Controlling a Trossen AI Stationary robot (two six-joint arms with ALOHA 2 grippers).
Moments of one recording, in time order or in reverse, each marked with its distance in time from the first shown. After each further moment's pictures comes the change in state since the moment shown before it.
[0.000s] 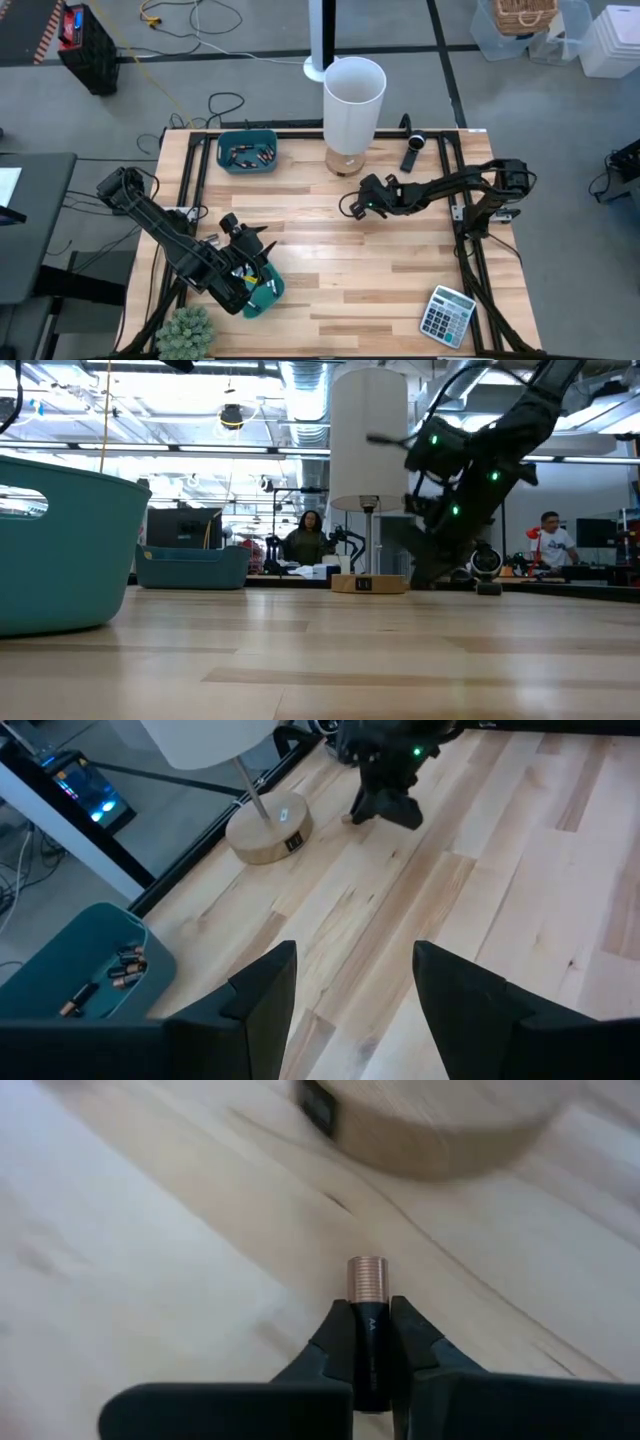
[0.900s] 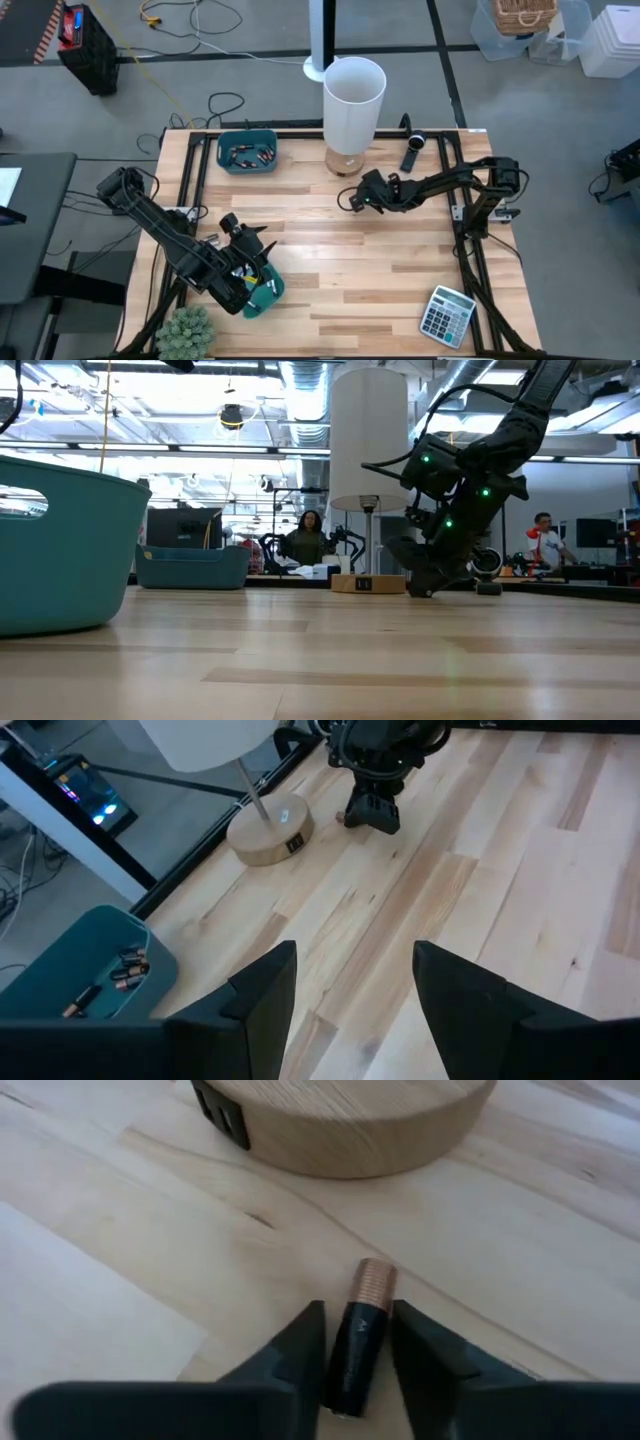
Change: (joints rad) left arm 0.000 0.000 0.000 0.000 -0.003 0.008; right arm -0.056 0.068 0.006 0.011 0.034 0.105
